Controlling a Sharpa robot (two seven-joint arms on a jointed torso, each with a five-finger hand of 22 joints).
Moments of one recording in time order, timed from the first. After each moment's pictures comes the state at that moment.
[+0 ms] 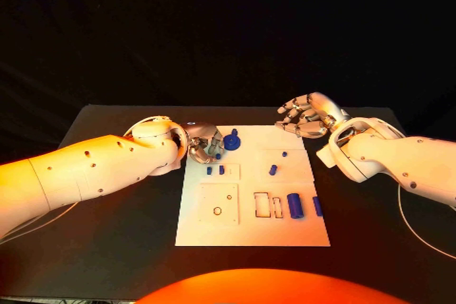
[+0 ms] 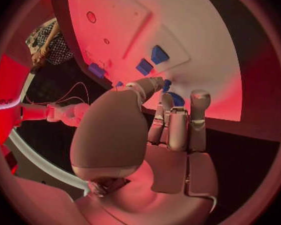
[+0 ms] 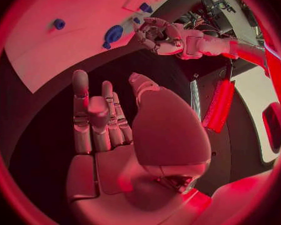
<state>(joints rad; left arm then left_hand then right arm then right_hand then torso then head) 1.19 -0.65 -0.06 1.33 -1.45 -0.03 -0.07 1.41 -0.24 0.57 0.08 0.33 0.82 0.10 0.38 0.29 0.73 0.03 1.29 0.57 1.40 -0.02 1.52 1.25 0.15 1.11 0.09 1.16 1.10 1.25 -0.88 -0.15 1.53 -0.93 -0.58 0.05 1.37 -0.21 0.24 0.29 0.31 0.84 0.18 0.25 0.26 1.00 0.11 0.42 0.39 1.35 0.03 1.16 0.93 0.17 1.16 0.13 0.46 1.06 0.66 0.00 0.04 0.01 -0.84</state>
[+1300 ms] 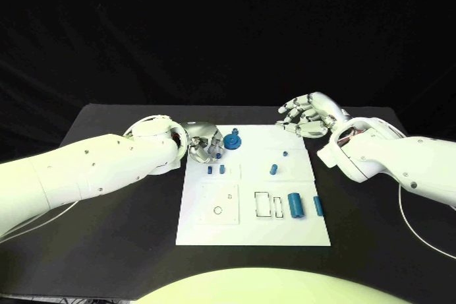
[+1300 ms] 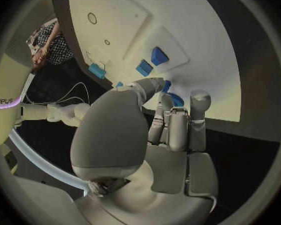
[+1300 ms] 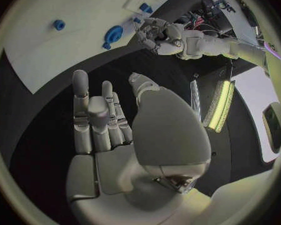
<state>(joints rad) 1.19 -0.65 -0.06 1.33 -1.45 -0.02 -0.06 1.42 -0.23 0.58 0.08 0.33 0.83 0.11 0.38 0.29 0.73 0.03 1.31 0.58 1.40 -0.02 1.52 1.26 0.15 1.12 0.09 1.17 1.11 1.25 -0.88 -0.15 1.53 -0.93 -0.58 0.05 1.37 -0.21 0.24 0.29 0.31 0.84 0.18 0.25 0.26 1.00 0.11 0.42 0.39 1.35 0.03 1.16 0.93 0.17 1.16 0.13 0.46 1.06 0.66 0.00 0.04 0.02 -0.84</state>
